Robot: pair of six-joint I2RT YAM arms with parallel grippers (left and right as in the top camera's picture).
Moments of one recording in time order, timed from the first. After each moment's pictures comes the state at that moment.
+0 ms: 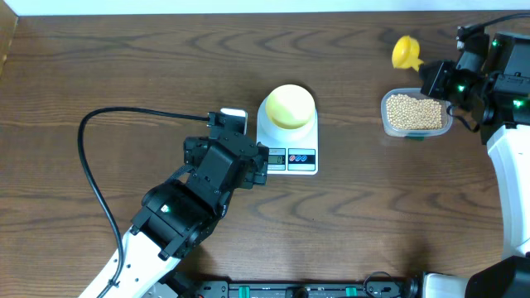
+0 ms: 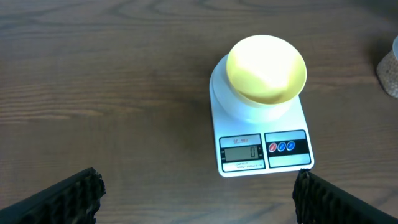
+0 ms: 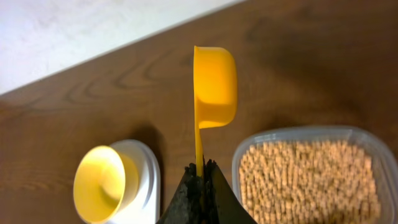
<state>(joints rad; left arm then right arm) -0.69 1.06 1.08 -0.84 -0.39 -0.38 -0.15 1.49 1.31 -0.58 -0.42 0.22</state>
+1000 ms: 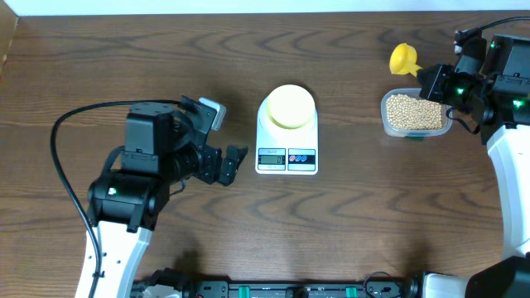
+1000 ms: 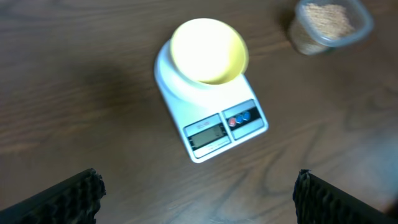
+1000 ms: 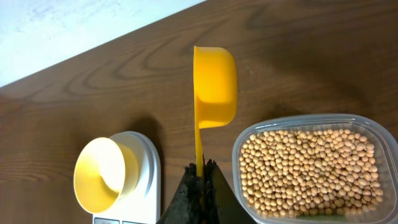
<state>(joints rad) -0.17 1.05 1.08 -0.85 0.41 0.13 -0.15 1.49 1.31 -0.61 -0.43 0.21</state>
